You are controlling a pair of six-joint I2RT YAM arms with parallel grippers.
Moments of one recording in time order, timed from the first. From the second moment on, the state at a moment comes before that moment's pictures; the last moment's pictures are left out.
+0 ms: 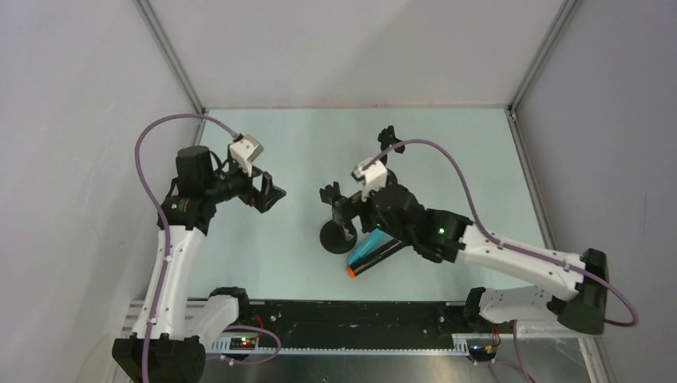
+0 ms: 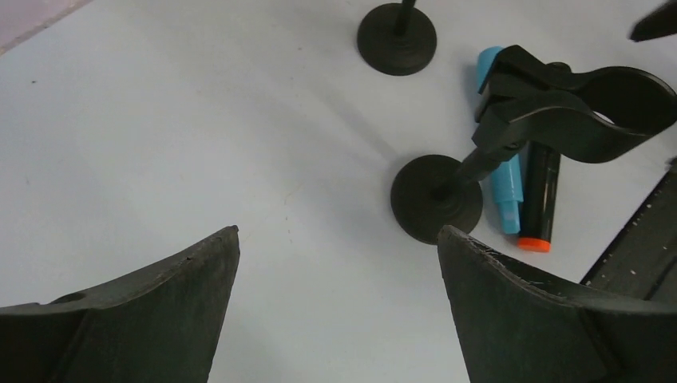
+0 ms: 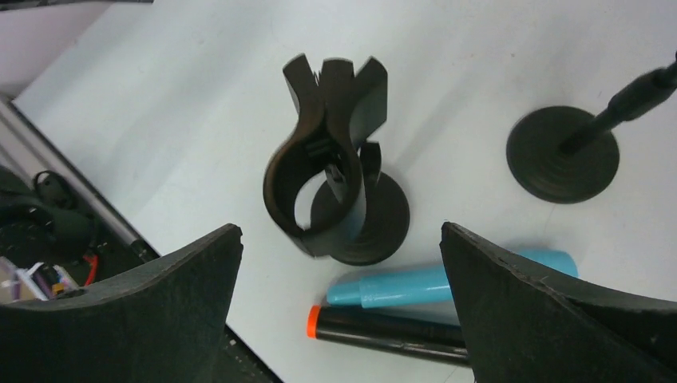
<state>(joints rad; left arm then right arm) -0.01 0.95 1.03 -0.63 0.68 0.33 1.11 1.13 1.03 -0.30 0.34 0.30</state>
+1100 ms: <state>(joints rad) -0.01 0.99 1.10 -0.69 0.82 0.36 1.05 1.40 1.25 -0.37 0.20 0.08</state>
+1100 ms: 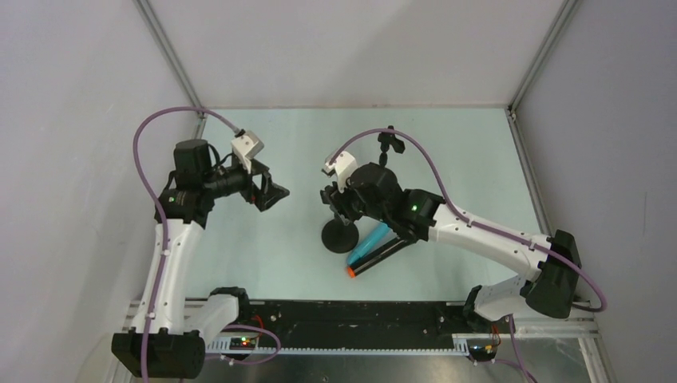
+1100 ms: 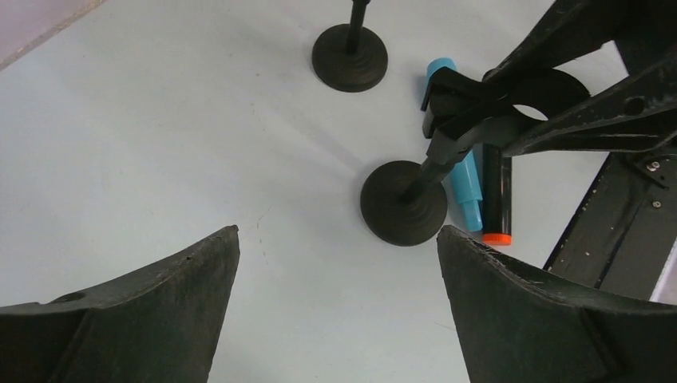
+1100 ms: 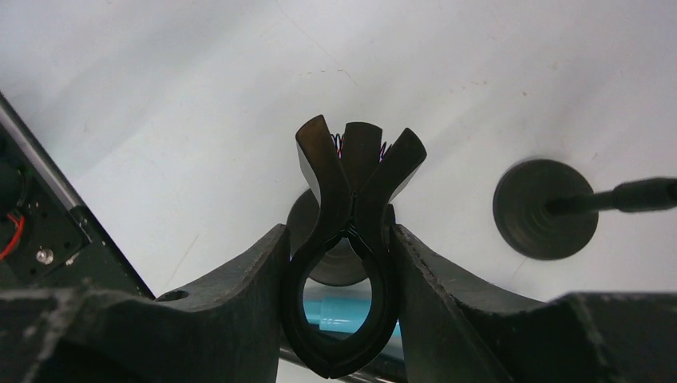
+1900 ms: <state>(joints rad) -0.05 1.04 1.10 -0.73 1.18 0.55 0.91 1.36 1.17 -0.17 -0.30 -0.23</state>
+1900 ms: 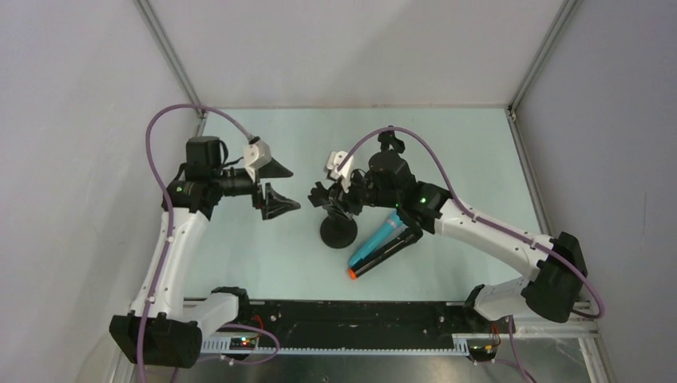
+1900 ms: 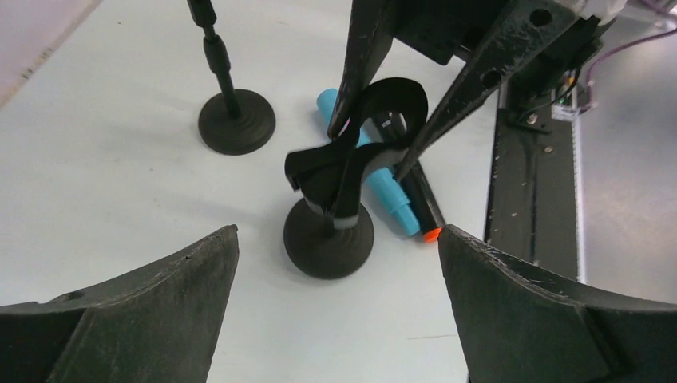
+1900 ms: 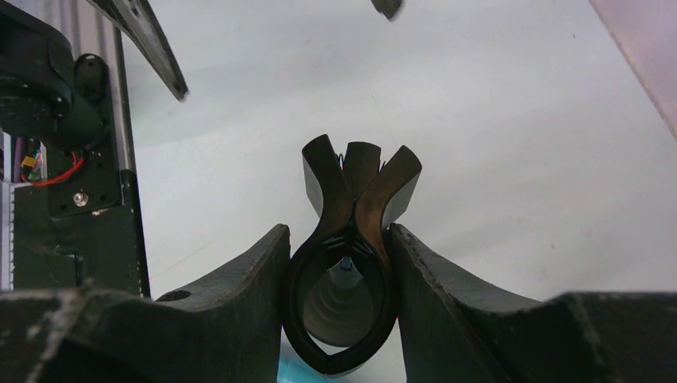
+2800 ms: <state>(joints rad) -0.17 1.24 1.27 -1.18 0.97 1.35 0.82 1.48 1.12 0.13 -0.67 -0.27</state>
